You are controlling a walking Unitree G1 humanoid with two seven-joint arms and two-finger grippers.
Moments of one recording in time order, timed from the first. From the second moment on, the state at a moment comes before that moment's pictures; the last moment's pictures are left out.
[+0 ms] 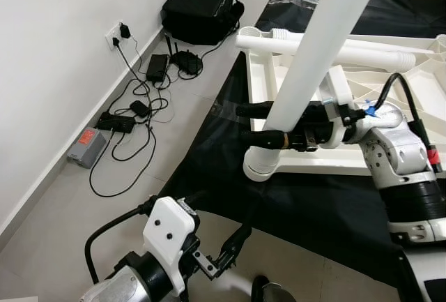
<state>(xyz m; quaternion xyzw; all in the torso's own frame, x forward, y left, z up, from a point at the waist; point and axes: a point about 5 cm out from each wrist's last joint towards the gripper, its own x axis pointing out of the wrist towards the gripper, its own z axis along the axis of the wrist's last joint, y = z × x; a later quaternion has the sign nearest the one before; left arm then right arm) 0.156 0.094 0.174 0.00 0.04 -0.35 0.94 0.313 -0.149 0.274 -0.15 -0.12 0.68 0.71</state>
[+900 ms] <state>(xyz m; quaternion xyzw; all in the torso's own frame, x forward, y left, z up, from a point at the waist) 0.157 0.093 0.174 0.00 0.04 -0.34 0.94 0.338 -0.144 0.264 -0.13 -0.10 0.59 0.79</state>
